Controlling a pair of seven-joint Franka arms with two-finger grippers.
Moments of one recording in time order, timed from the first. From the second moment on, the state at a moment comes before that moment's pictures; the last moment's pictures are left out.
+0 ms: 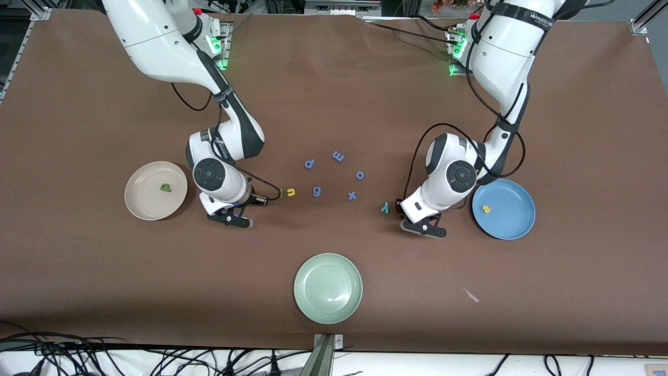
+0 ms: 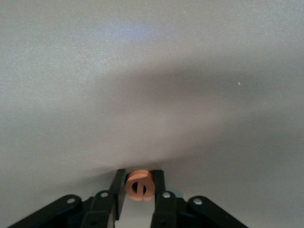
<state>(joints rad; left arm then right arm) -0.40 0.72 0.00 -1.75 -0.24 2.52 -0.02 0.40 0.68 0.02 -1.74 0.05 2.34 0.60</state>
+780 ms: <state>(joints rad) -0.26 0.55 0.04 -1.78 -0.13 2.29 0.06 0.36 0.51 -0.20 -1.82 0.05 2.12 0.05</state>
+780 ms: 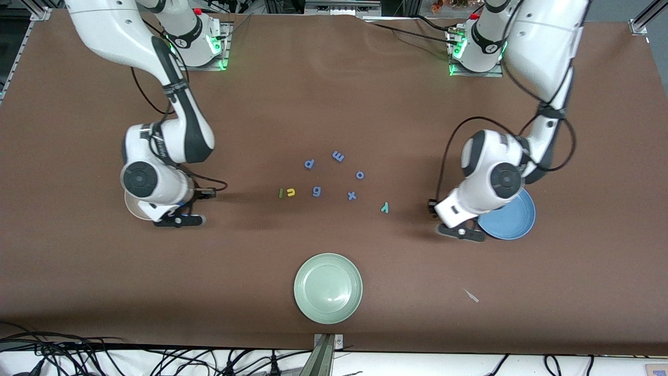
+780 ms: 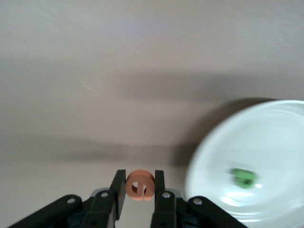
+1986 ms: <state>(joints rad) -0.19 0.57 -0.06 -1.87 -0.19 2.40 0.14 0.41 0.45 -0.24 -1.94 0.06 2.21 0.06</state>
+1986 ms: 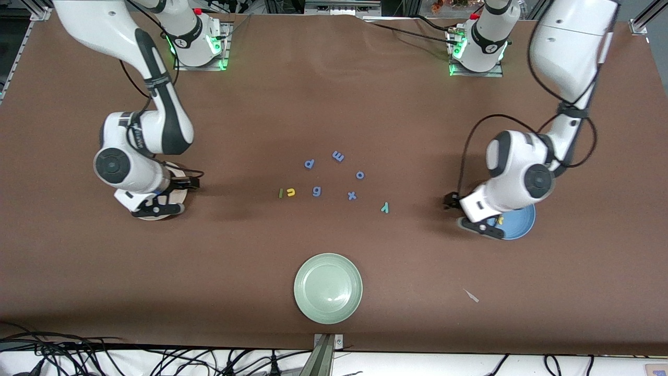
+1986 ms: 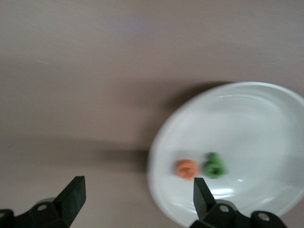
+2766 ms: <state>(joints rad) -0.41 0.67 -0.07 -1.72 -0.19 2.46 -0.25 0.43 0.60 0.00 -1.75 0.07 2.25 0.41</state>
